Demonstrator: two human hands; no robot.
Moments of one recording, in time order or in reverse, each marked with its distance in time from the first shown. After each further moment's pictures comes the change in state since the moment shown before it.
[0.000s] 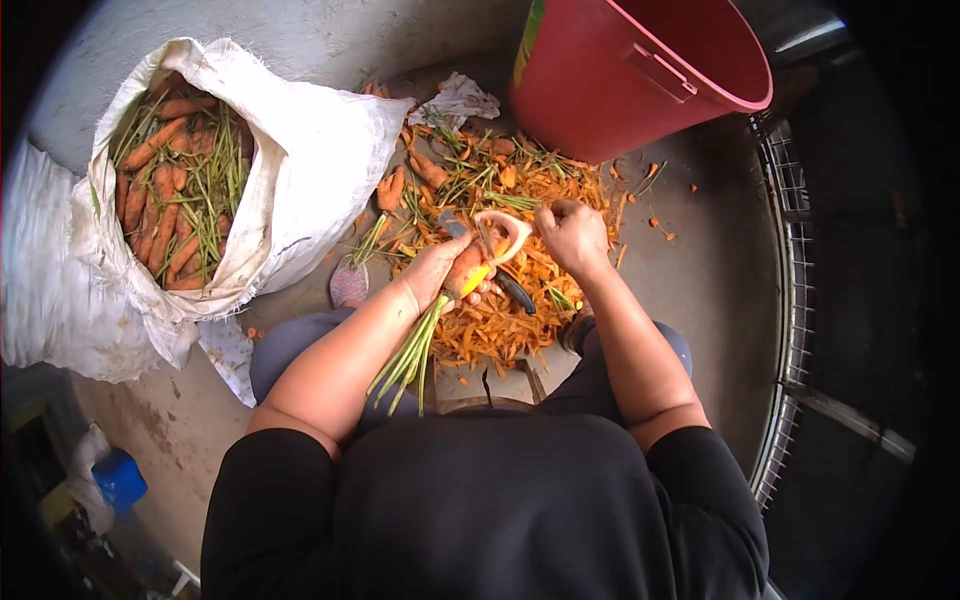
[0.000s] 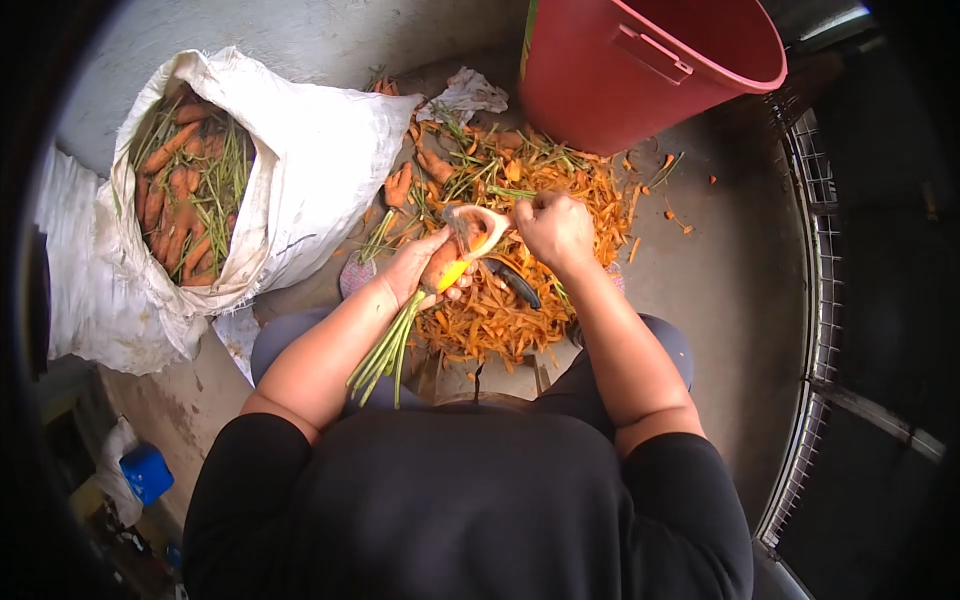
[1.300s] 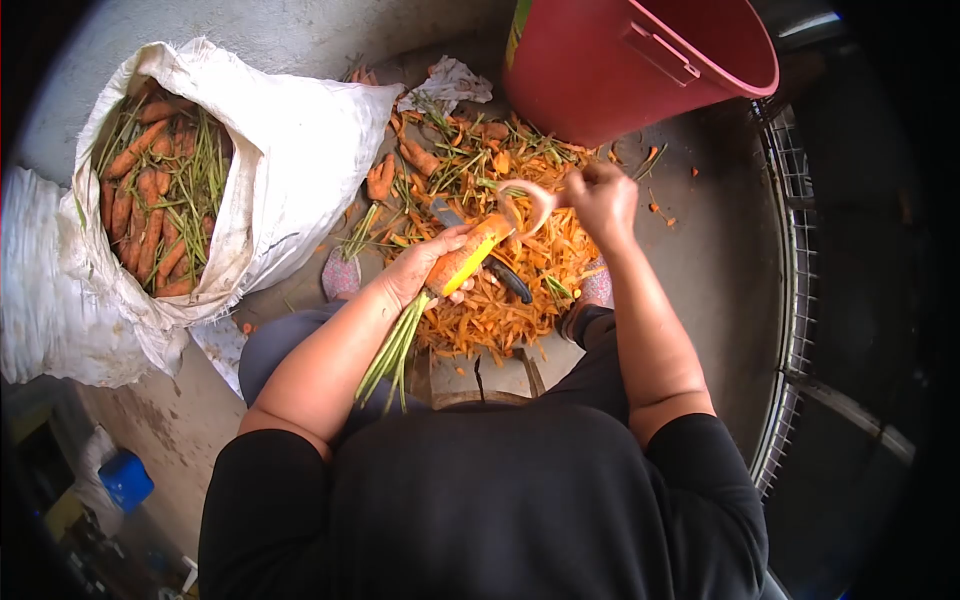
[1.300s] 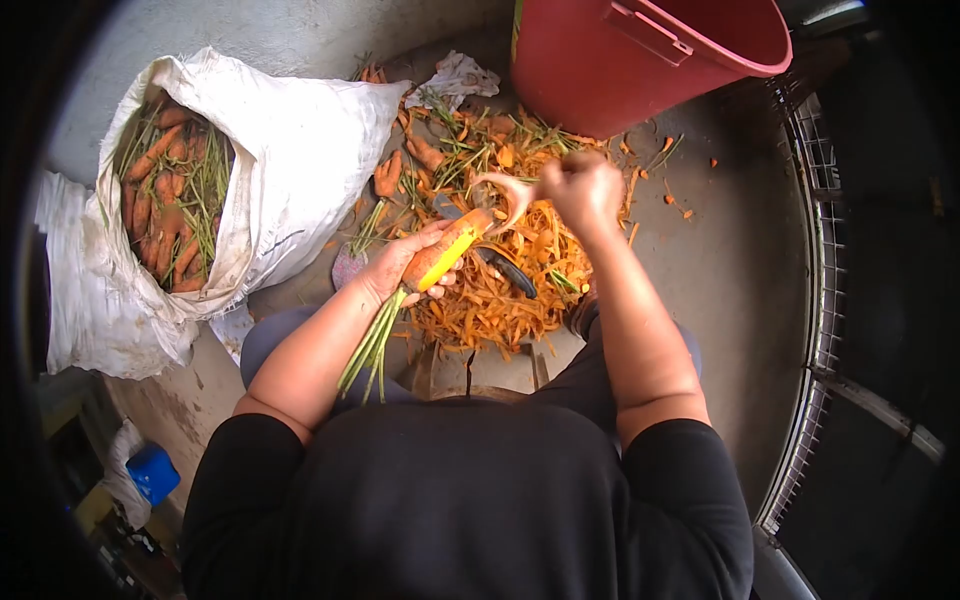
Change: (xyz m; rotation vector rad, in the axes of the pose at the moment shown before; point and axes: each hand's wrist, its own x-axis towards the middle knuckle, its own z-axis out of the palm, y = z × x) left_hand -0.004 0.005 0.009 0.134 0.055 -0.003; right_hand 0.036 0.037 -0.011 0.152 0.237 0.010
